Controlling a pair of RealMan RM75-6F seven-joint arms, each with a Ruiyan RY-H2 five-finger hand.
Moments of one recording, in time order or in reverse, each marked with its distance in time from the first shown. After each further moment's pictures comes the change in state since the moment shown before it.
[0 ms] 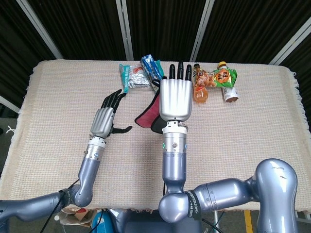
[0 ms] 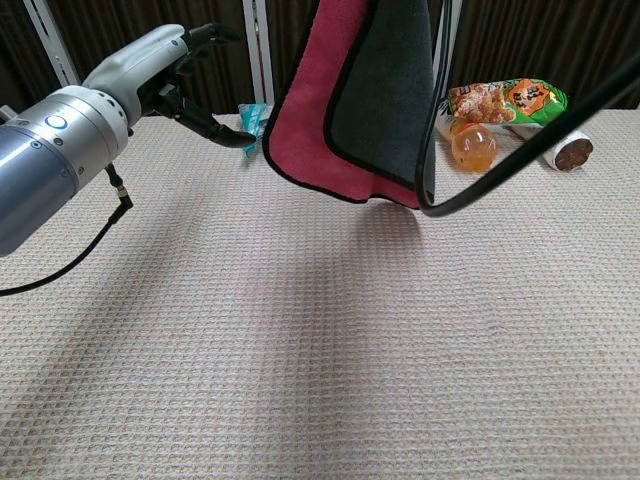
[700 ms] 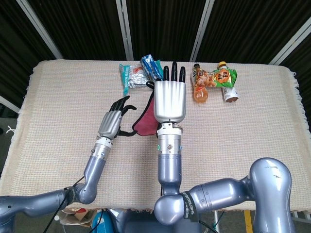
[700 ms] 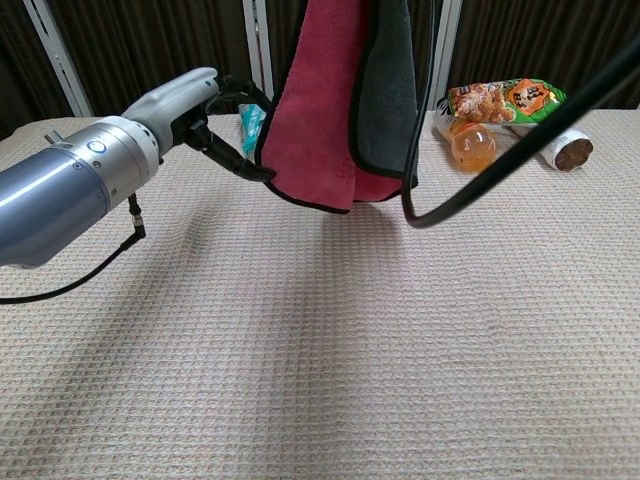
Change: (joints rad) left arm -0.058 -0.024 0.029 0.057 -0.097 -0.086 -0.008; right arm 0.039 -0.010 -0.018 0.013 0.023 0.008 0.027
